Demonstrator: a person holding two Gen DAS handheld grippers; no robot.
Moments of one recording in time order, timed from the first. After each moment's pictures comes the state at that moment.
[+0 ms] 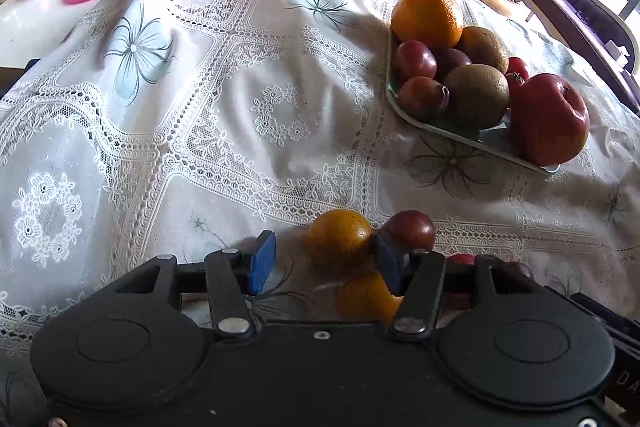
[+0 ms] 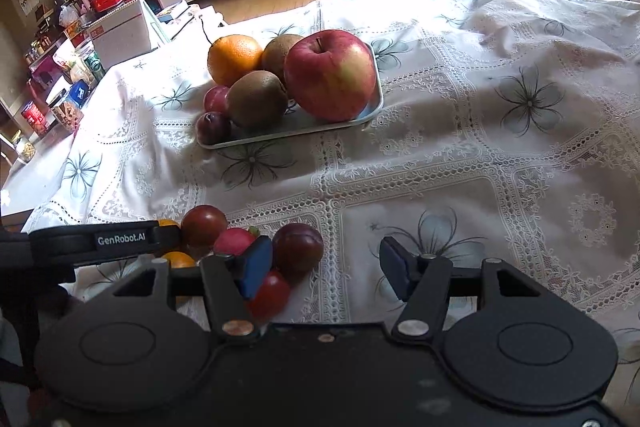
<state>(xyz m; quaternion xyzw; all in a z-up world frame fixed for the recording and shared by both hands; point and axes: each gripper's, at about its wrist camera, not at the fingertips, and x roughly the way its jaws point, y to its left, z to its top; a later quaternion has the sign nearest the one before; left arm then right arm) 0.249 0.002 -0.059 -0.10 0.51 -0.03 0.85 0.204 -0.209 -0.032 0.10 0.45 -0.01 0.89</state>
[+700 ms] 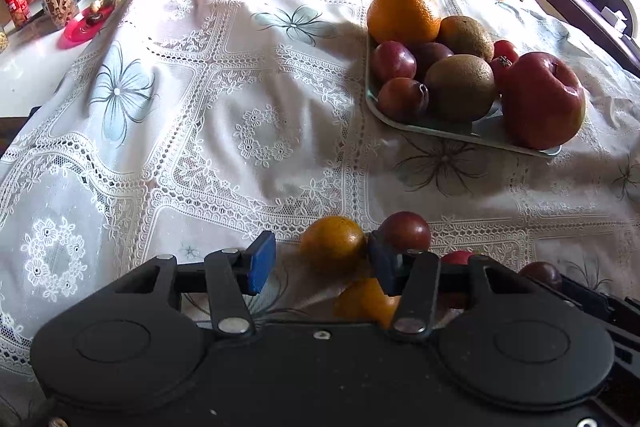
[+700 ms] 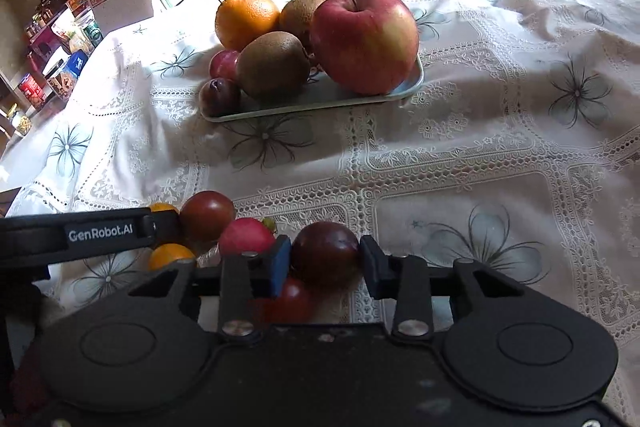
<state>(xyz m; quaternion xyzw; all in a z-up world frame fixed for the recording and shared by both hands) 0.253 -0.022 -0.055 -0.03 0.50 -0.03 0.87 0.229 -0.187 -0.059 0.07 0.48 0.00 0.88</state>
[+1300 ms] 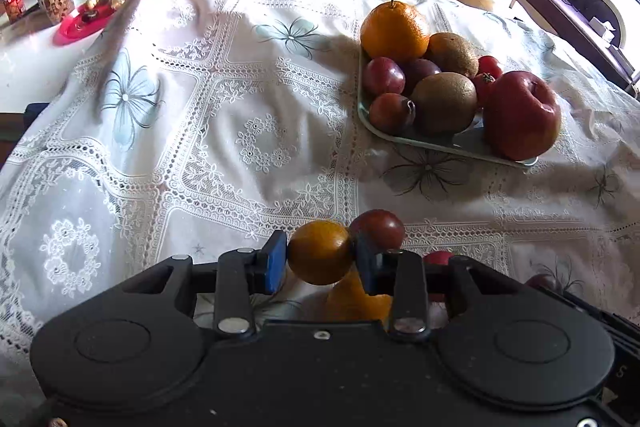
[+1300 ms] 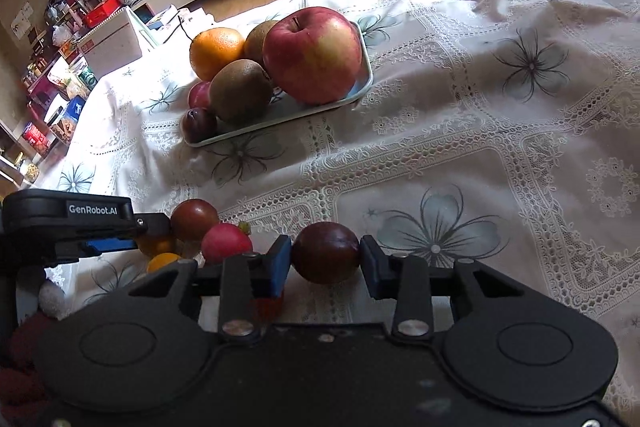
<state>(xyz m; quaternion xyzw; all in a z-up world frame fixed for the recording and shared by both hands) 0.239 -0.009 -0.031 -0.05 0.50 -0.06 0.86 0.206 -0.224 -0.052 0.15 0.45 -0.01 0.88</state>
